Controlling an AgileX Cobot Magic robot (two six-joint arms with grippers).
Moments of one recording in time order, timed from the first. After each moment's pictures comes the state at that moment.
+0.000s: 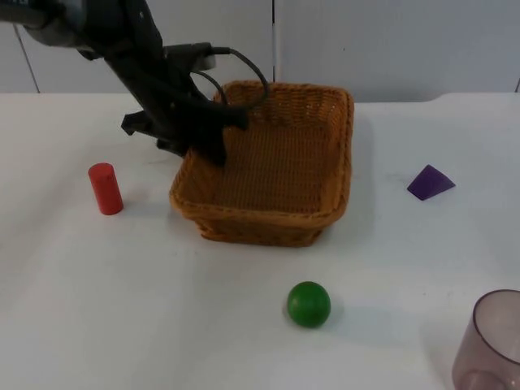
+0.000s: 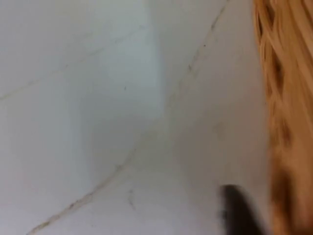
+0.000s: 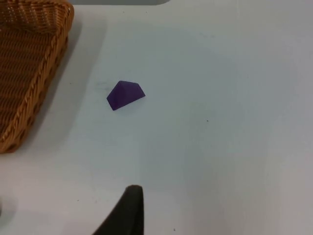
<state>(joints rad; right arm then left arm) 0.02 0.77 -0.70 0.01 0.69 0.01 -0.24 2.51 -1.96 -0.33 0.75 0.18</state>
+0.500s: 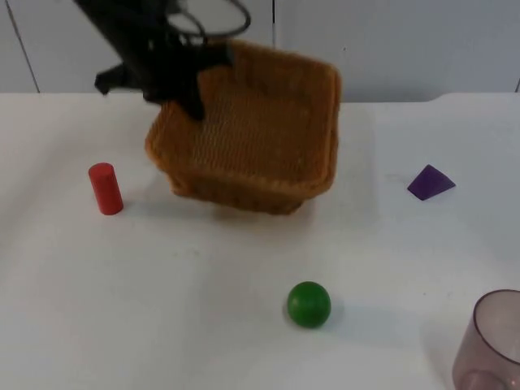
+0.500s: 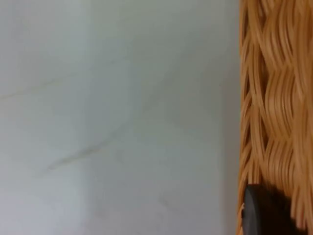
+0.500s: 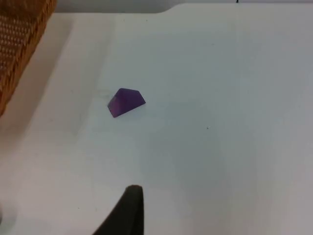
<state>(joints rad) 0.02 0.77 -0.70 0.01 0.67 0.01 -0.23 2.32 -1.96 -0.33 0.89 0.01</state>
